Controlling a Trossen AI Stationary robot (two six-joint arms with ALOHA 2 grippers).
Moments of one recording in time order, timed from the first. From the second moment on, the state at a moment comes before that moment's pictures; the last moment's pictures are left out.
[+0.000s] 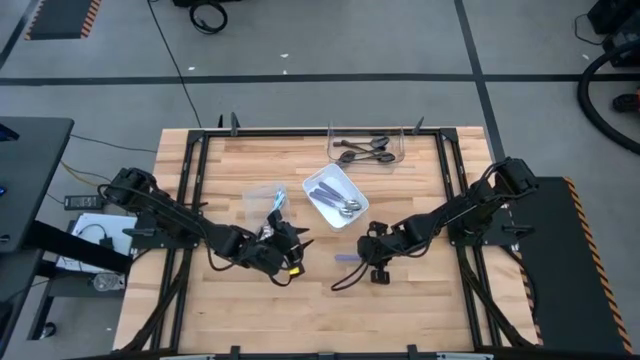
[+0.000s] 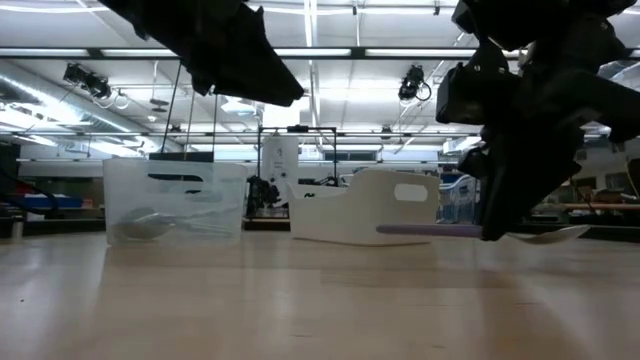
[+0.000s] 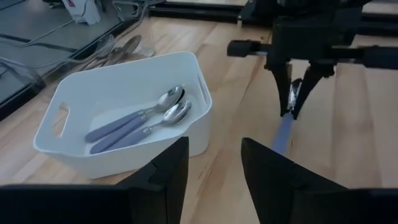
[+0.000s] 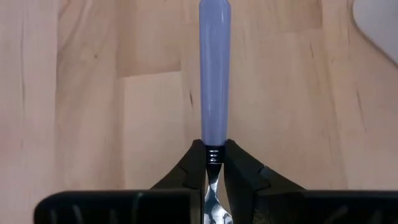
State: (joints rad) left arm -0.44 1.57 0.87 0.09 -0.79 -0.41; right arm 0.34 1.61 0.75 -0.19 0.09 0.42
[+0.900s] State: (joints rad) left arm -0.43 1.57 0.81 0.26 -0.79 -0.35; right arm 0.35 1.43 0.75 -0.19 -0.02 0.55
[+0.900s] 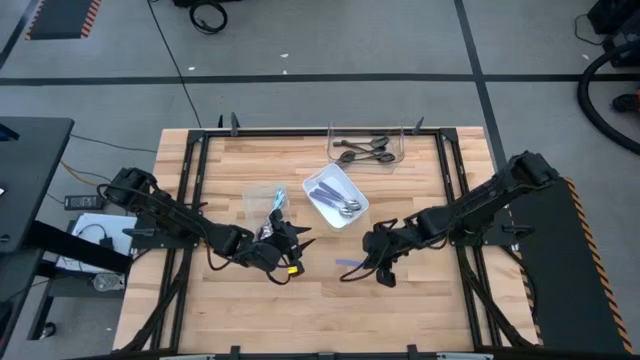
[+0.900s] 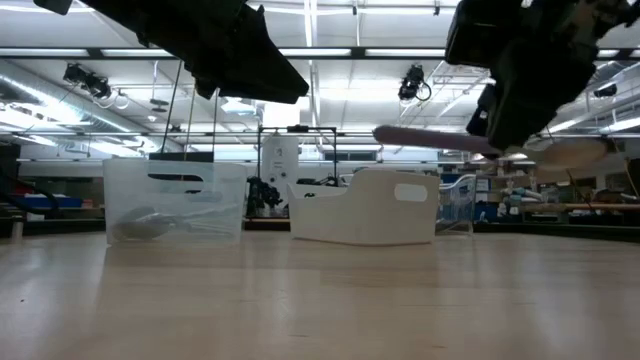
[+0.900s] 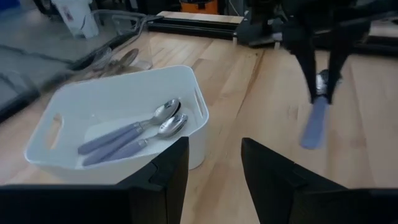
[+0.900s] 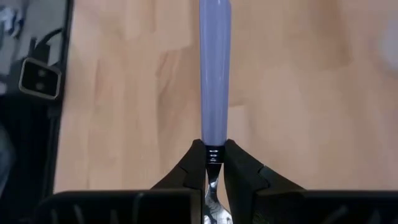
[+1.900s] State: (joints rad) left arm -0.52 1.69 0.81 0.50 -0.79 -0.45; right arm -0.08 1.31 1.03 -0.43 0.01 0.13
